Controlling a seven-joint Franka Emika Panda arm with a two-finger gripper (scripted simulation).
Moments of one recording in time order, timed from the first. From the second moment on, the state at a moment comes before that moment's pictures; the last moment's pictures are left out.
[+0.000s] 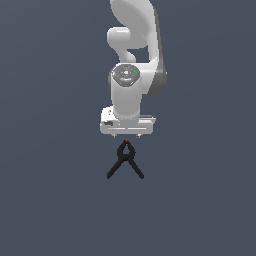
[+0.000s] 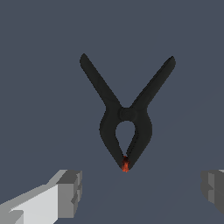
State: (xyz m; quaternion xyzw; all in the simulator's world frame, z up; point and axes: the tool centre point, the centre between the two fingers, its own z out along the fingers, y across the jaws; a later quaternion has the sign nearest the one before) arm -0.015 -0.005 0.155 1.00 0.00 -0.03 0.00
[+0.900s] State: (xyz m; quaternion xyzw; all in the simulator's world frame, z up) arm -0.005 0.005 0.158 1.00 0.00 -0.03 -0.01
